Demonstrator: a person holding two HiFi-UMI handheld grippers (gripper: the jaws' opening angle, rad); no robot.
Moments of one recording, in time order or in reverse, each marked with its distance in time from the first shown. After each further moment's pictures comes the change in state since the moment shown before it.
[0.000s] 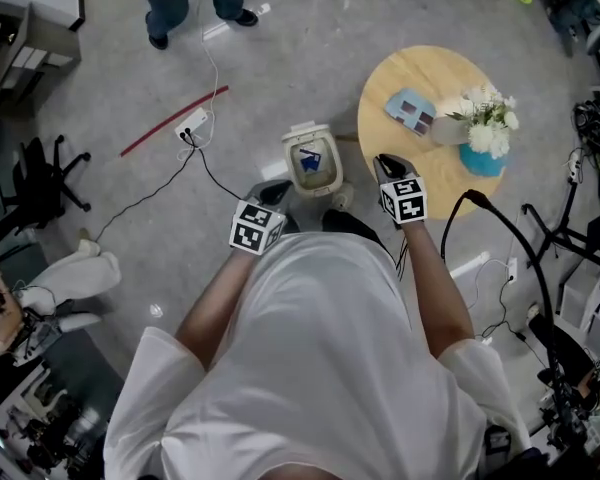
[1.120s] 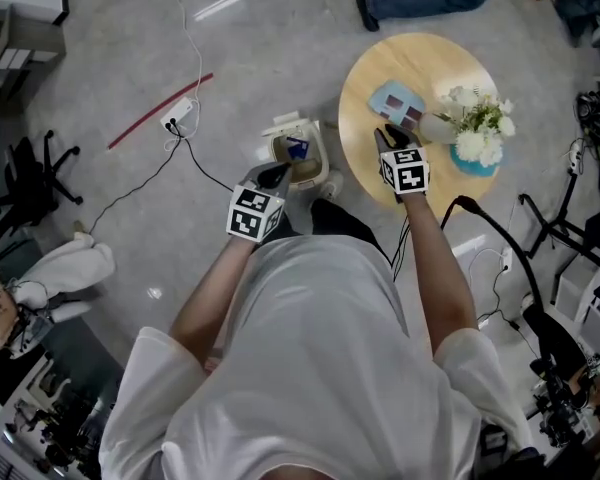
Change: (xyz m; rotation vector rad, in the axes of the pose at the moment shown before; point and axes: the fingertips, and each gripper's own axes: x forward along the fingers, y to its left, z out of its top) left arm 0.078 -0.009 0.046 -0.031 0.017 0.006; right arm 0.041 -0.107 0.010 0.011 0.054 -0.056
